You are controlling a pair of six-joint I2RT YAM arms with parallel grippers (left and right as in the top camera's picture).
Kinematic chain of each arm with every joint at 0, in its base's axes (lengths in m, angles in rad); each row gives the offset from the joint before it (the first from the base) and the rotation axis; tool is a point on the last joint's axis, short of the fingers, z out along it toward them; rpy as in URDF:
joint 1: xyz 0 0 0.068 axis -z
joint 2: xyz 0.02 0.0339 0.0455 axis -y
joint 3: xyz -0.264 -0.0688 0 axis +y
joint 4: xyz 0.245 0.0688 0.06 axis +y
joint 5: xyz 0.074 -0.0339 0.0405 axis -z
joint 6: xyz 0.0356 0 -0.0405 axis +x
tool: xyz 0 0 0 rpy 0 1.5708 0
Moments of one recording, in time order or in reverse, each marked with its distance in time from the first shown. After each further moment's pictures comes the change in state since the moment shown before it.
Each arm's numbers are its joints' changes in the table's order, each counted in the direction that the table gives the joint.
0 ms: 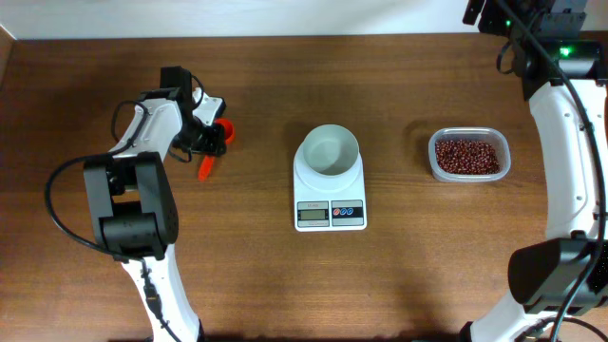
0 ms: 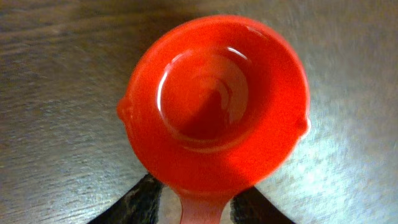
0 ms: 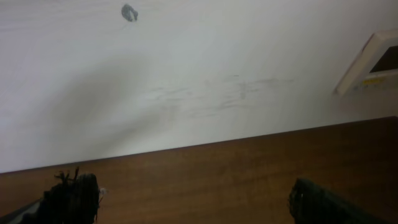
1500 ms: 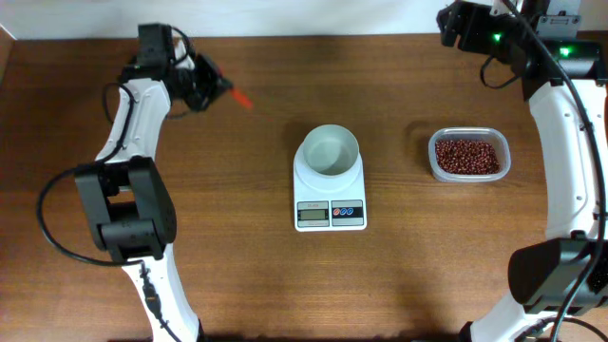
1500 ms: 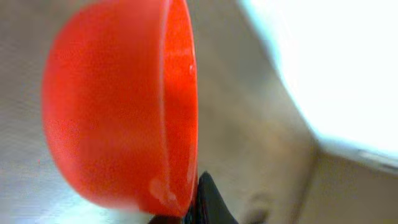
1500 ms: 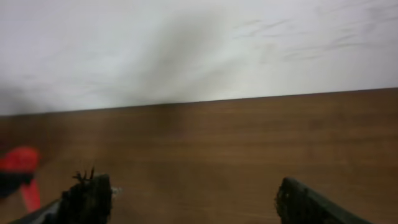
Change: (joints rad) left arm -0.015 0.000 -0.247 -0.239 0.410 -1.020; right arm 0.000 0.000 0.000 0.161 -0.397 0.081
